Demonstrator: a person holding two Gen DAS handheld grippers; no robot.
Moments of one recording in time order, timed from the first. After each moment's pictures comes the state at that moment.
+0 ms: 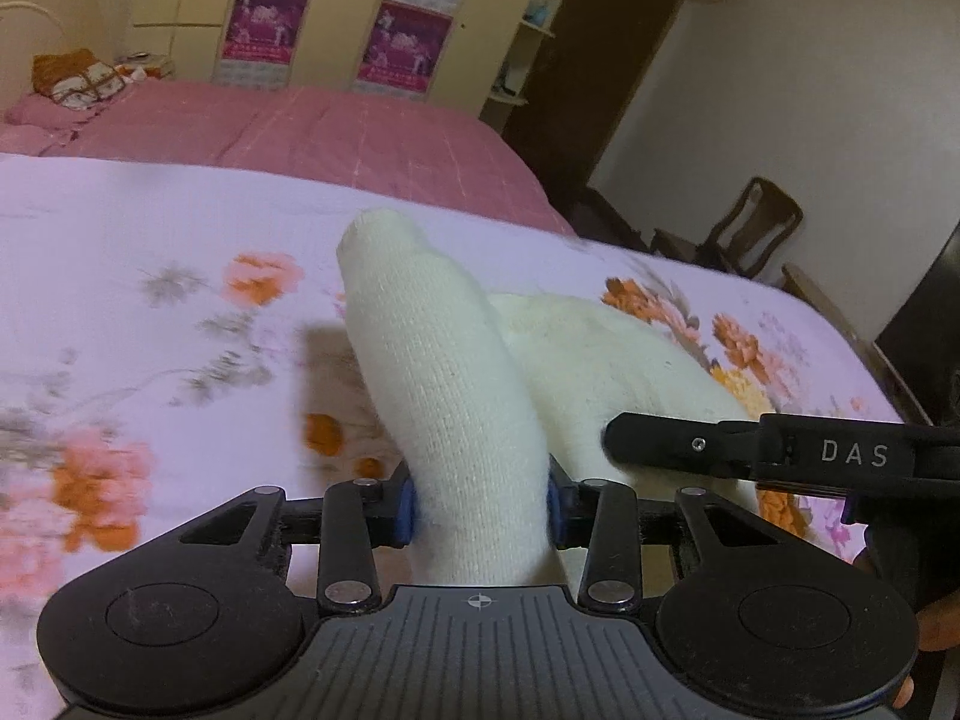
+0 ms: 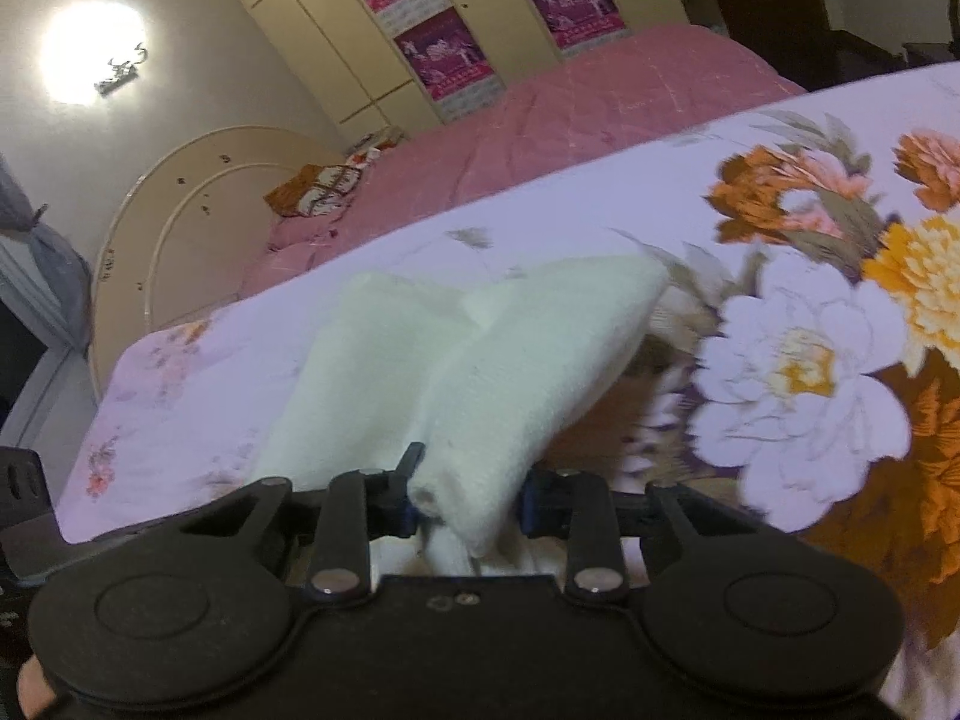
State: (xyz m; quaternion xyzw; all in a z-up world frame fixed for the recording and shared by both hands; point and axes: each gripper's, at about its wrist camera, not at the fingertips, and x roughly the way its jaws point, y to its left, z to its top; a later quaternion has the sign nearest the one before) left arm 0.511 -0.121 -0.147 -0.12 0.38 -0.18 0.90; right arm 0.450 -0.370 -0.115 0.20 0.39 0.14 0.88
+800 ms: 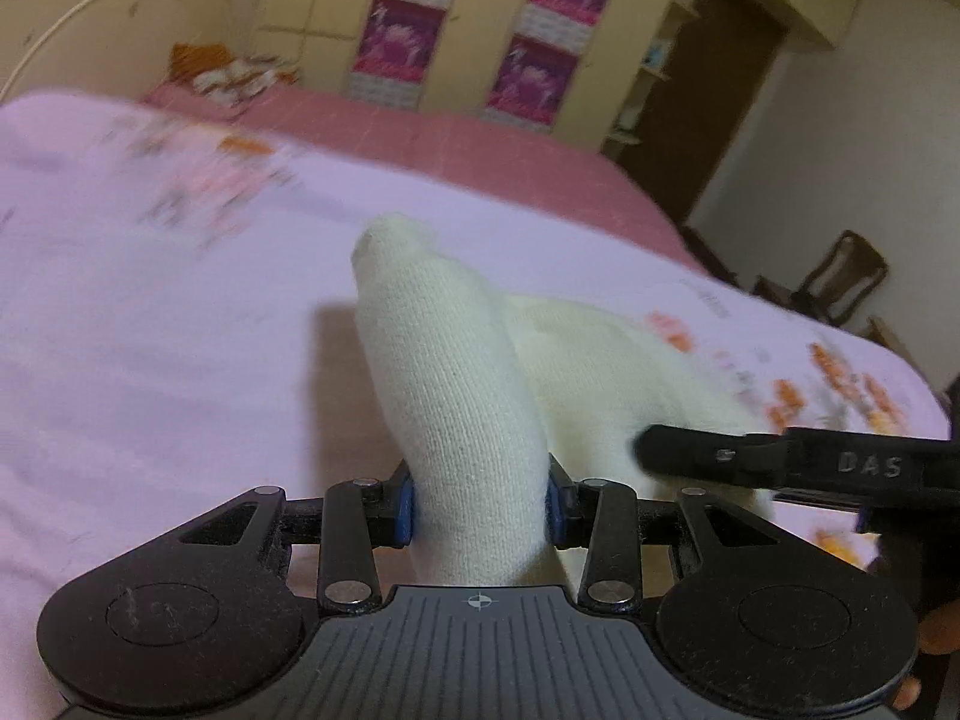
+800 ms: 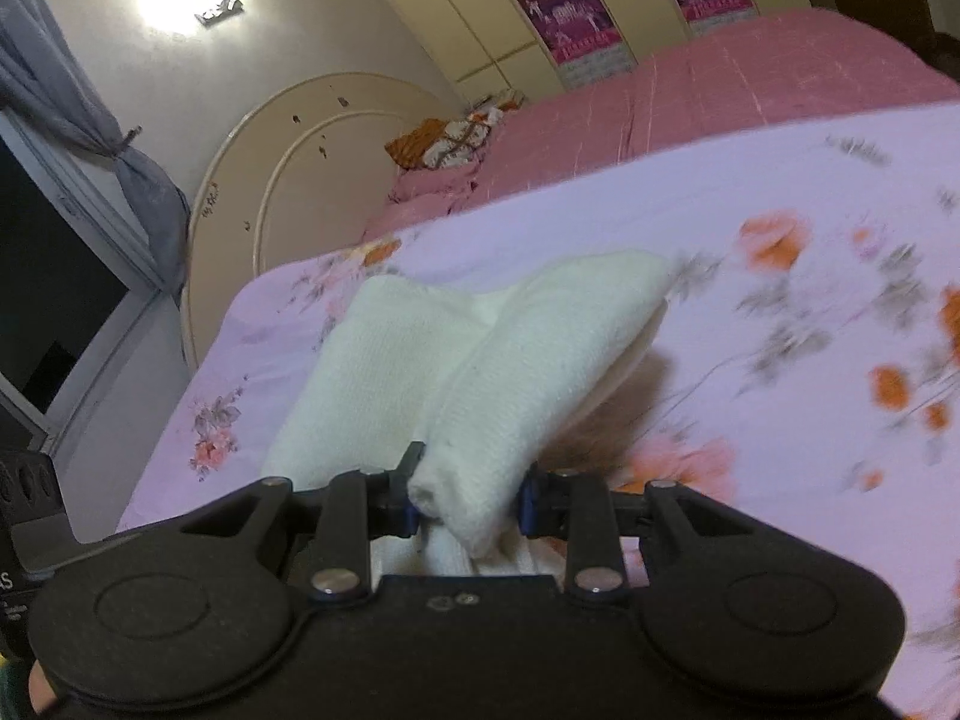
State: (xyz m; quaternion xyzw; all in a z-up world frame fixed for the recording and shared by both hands) left arm 0.510 0.187 -0.180 -0.13 0.38 -0.09 0.91; right arm 0.482 -0.084 -0.132 0.20 0.40 0.22 0.87
